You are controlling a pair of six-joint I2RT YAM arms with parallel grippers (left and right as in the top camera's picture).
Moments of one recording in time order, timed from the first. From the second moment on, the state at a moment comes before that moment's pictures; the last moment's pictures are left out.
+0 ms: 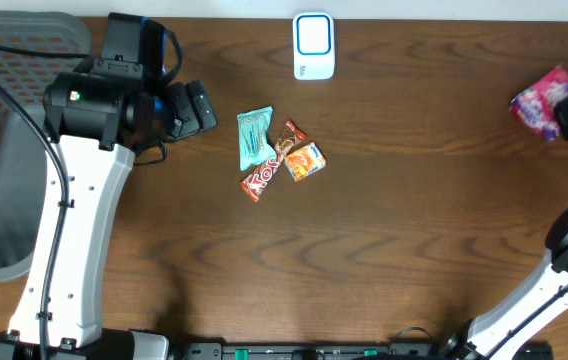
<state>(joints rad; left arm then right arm) -0.17 1.56 1.80 -1.36 -0.01 -0.51 -0.58 2.17 1.78 -0.70 -0.18 0.63</state>
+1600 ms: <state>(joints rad) -0.17 1.56 1.80 -1.36 -0.01 -0.51 0.19 2.17 1.73 -0.80 -0.56 0.13</state>
